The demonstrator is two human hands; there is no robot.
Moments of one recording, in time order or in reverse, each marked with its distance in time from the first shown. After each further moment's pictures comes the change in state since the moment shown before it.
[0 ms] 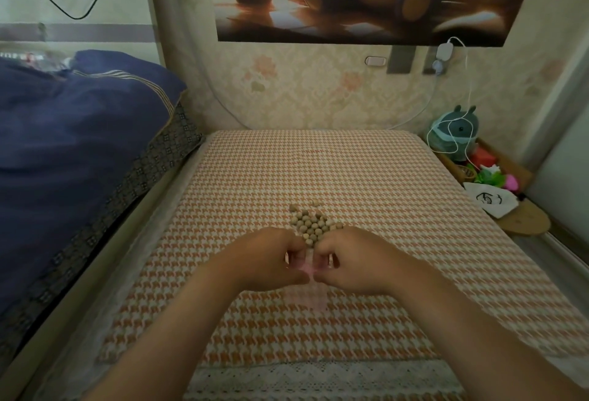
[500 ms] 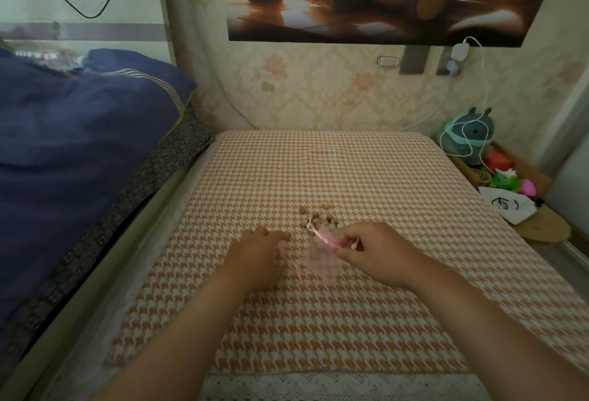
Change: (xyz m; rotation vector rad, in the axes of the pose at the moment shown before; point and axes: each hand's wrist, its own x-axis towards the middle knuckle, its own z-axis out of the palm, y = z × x) left_hand 0.020 -0.057 0.043 0.120 0.037 -0.398; right_hand 0.016 0.032 0.014 0.267 0.163 0.157
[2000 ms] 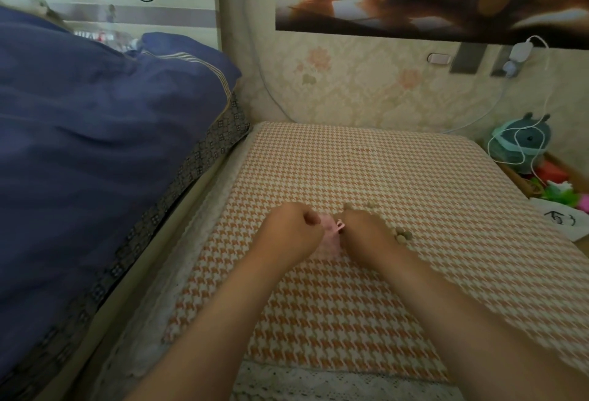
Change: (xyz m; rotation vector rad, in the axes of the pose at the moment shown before) left_hand -0.031 -0.018 -0.045 -0.608 0.288 -0.103; right_hand 0.092 -0.049 0.079 -0.428 0.027 -0.003
